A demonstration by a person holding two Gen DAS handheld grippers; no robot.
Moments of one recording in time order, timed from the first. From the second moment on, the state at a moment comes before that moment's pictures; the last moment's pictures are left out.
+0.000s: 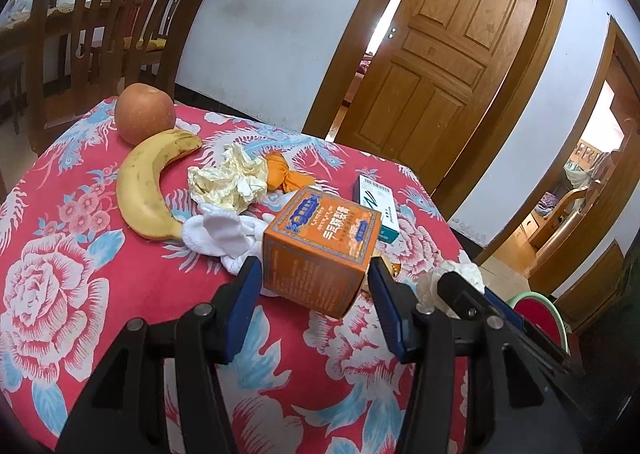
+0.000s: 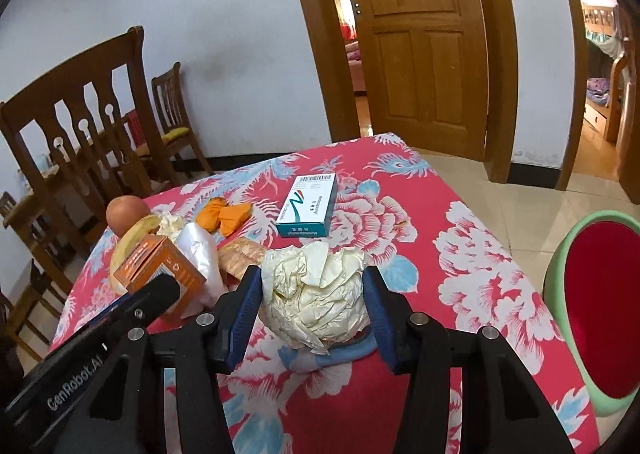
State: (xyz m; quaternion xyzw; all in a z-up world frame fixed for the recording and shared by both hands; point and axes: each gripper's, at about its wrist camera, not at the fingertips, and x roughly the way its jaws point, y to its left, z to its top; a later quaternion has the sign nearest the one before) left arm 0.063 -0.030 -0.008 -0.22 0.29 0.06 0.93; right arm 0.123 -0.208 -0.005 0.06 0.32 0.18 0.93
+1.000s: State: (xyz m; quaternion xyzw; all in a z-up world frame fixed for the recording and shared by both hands) left arm 0.055 -0.081 0.022 -0.15 0.30 0.02 0.94; right arm 0.089 -0.258 0.006 0.07 0.26 0.14 0.95
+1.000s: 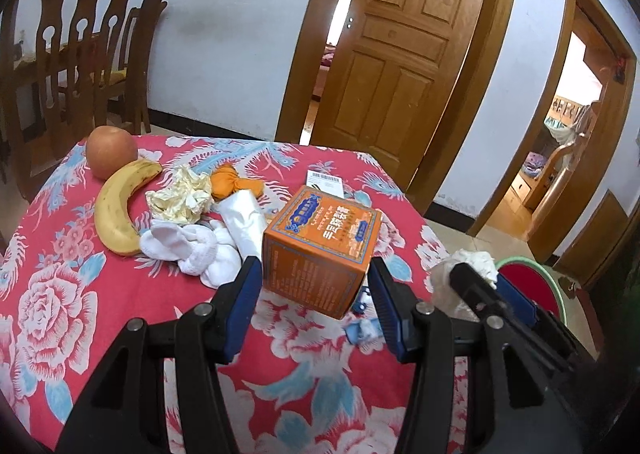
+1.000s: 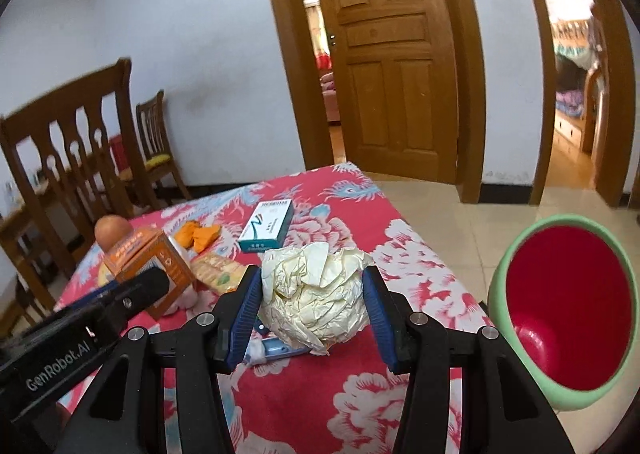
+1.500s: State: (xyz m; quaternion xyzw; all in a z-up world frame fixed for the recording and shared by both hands) left arm 0.053 -0.127 0.027 -0.11 0.32 0.00 0.94; right arm 0.067 -0.330 0.010 0.15 0.26 0.12 0.94
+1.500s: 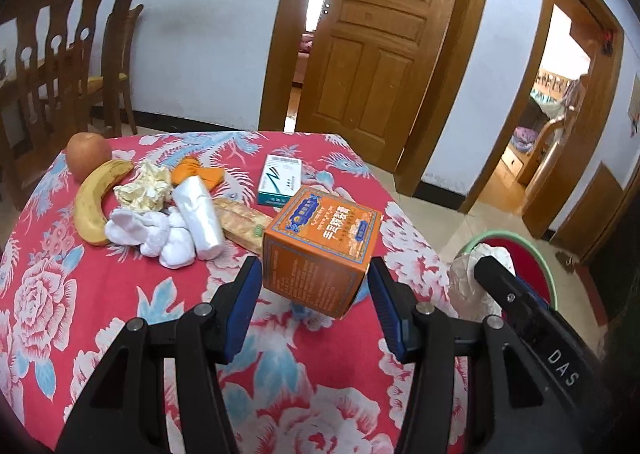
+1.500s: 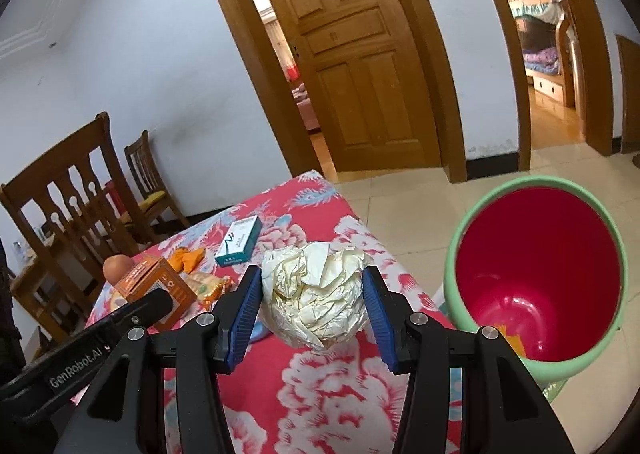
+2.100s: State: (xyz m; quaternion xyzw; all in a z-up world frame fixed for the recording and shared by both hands) left arm 0.055 -0.187 0.036 -0.07 0.31 -0.05 0.95; right arm 0.056 -0.383 0.013 0.18 0.26 0.08 0.95
